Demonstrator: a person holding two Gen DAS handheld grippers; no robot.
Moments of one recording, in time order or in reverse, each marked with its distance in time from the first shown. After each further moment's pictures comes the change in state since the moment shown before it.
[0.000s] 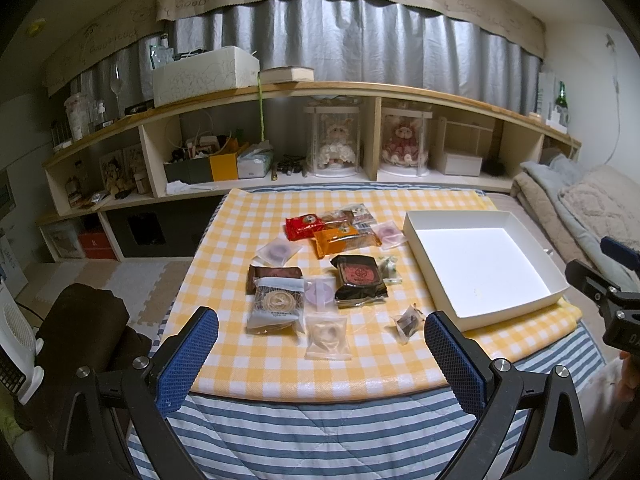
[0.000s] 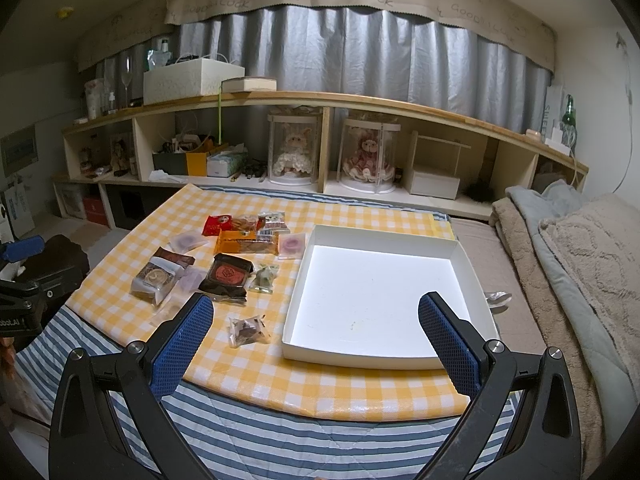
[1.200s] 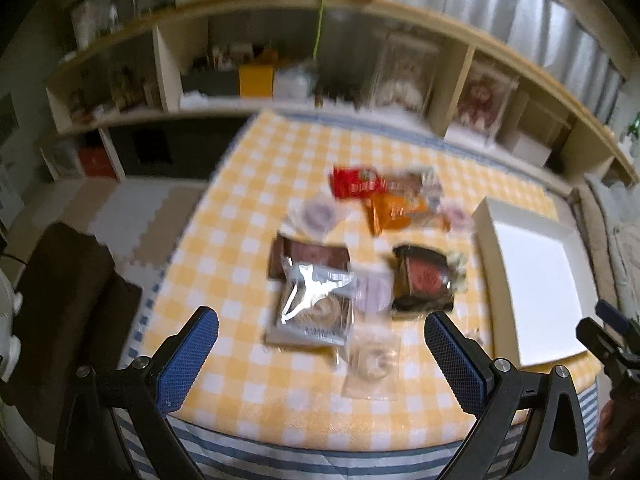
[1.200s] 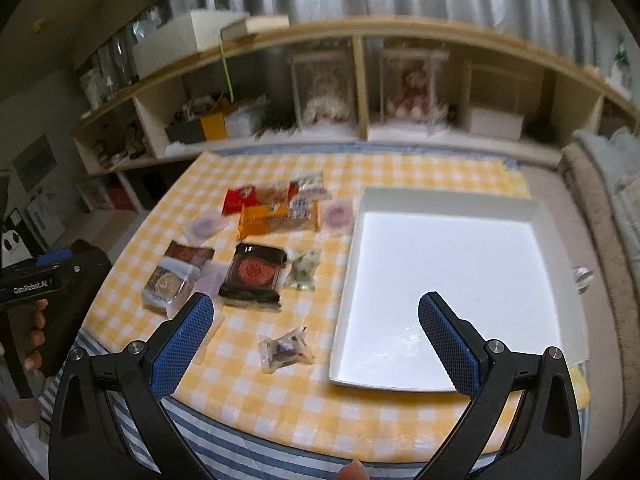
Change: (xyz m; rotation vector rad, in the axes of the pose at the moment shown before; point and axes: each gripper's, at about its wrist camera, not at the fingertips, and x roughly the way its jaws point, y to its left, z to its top) left arm 0.177 0.061 0.072 -0.202 0.328 0.034; right arm 0.135 0.001 0.033 0.105 0.261 0.205
